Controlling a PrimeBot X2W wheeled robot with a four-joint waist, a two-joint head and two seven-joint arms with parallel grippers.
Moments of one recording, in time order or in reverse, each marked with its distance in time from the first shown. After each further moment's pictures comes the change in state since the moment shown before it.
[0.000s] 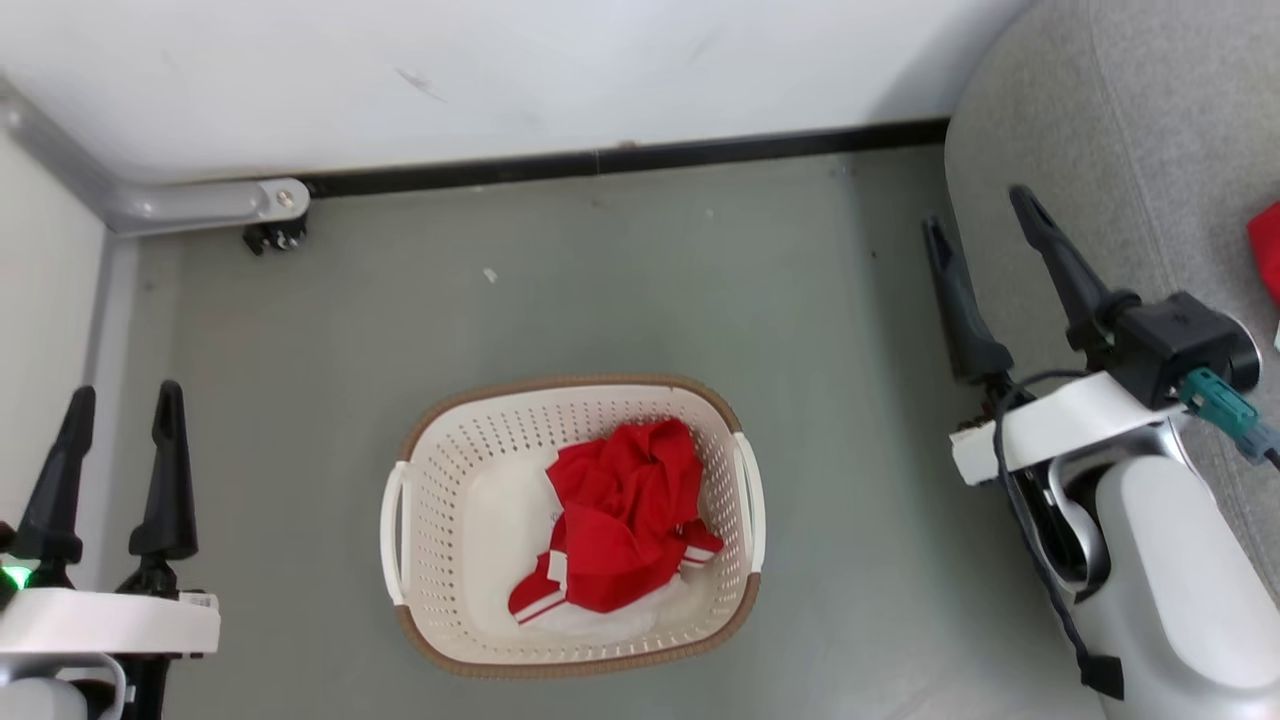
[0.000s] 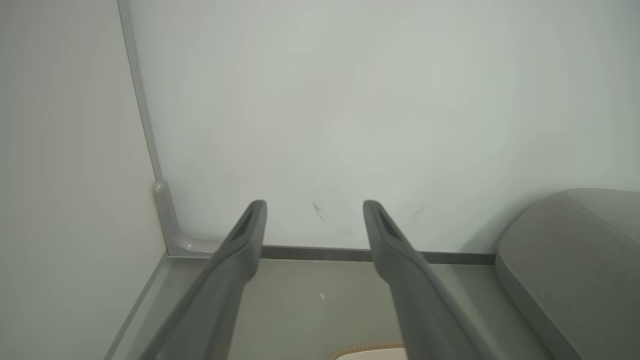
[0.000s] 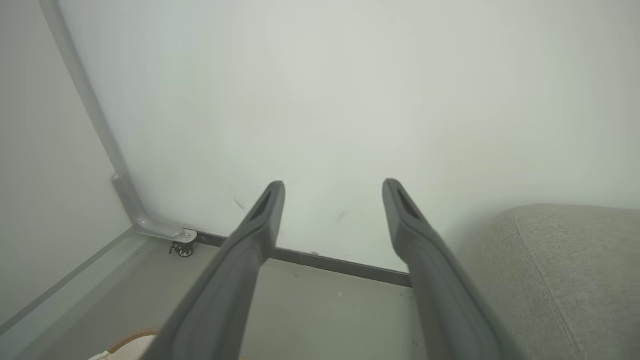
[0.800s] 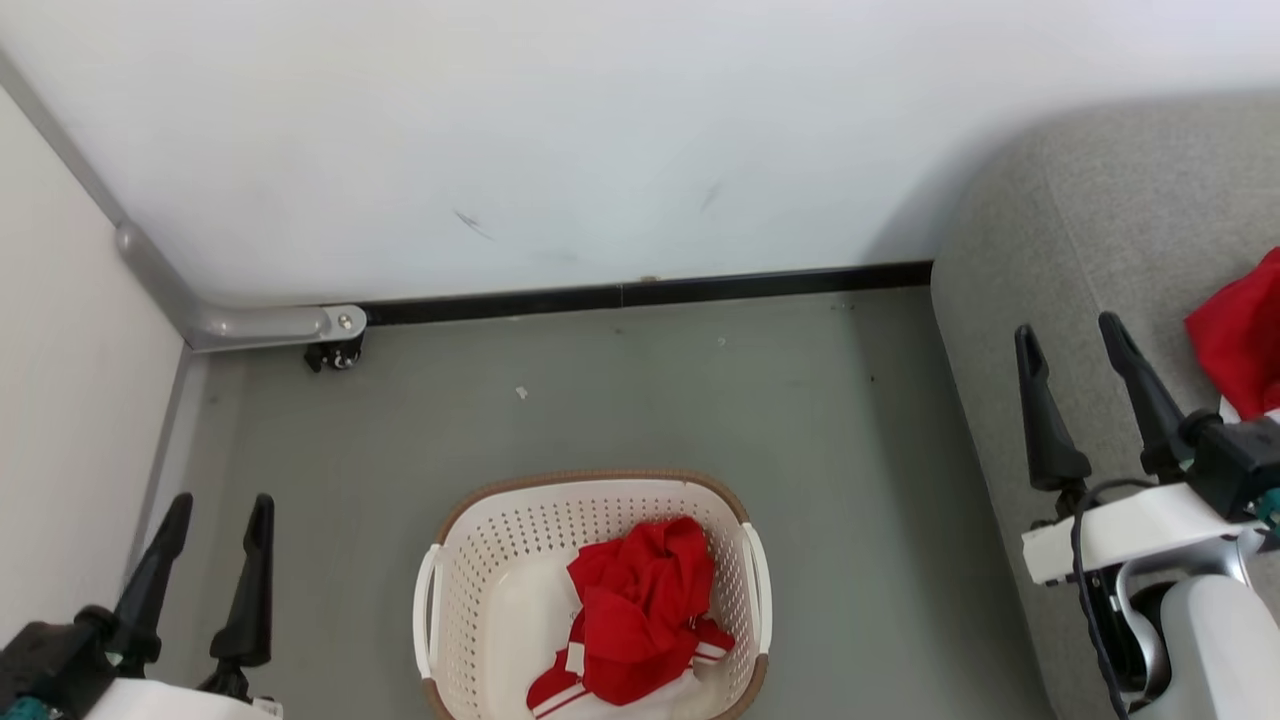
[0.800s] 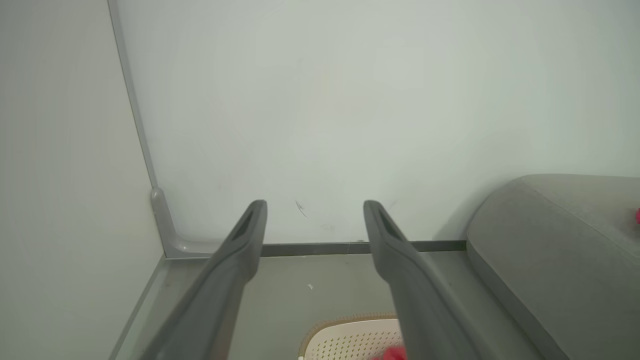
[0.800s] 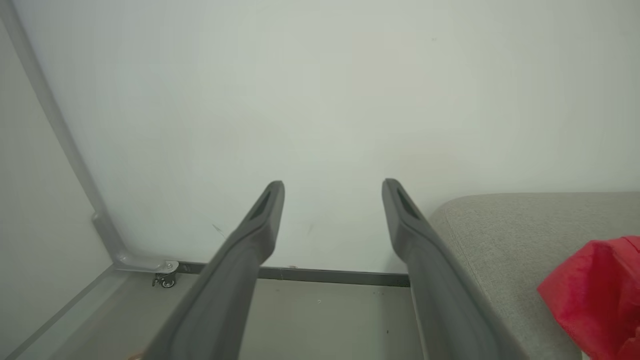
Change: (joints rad) left arm 0.137 -0.022 -0.072 0.001 0.056 -0.008 0.000; right arm 0.212 0.009 -0.152 -0.053 0.023 0.000 -0.003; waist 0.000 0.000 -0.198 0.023
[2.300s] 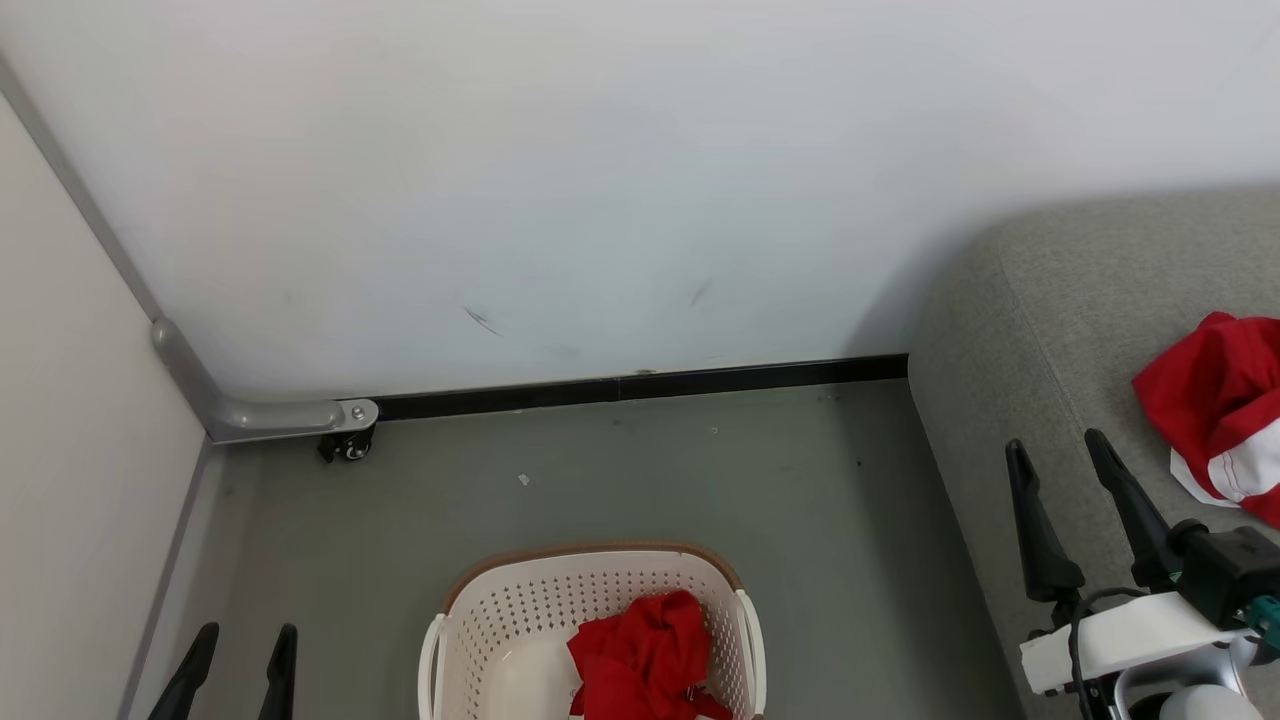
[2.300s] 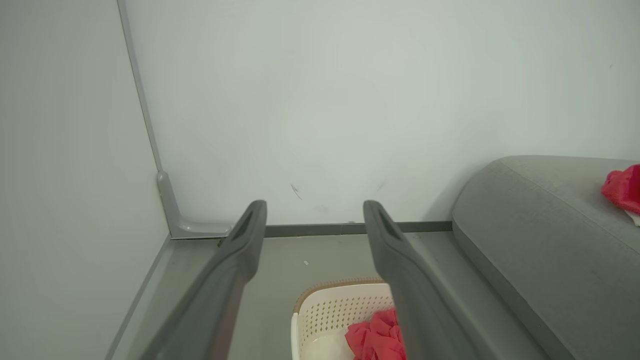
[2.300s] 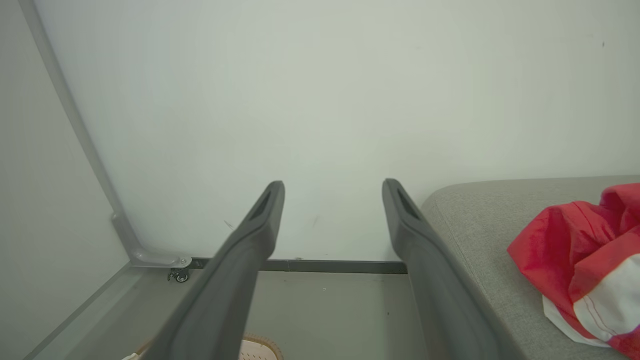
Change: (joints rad) left arm 0.208 -0.012 -0.007 -0.046 0.024 0.000 0.000; right arm 0.192 0.006 0.008 -0.057 0.029 0.000 0.000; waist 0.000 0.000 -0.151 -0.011
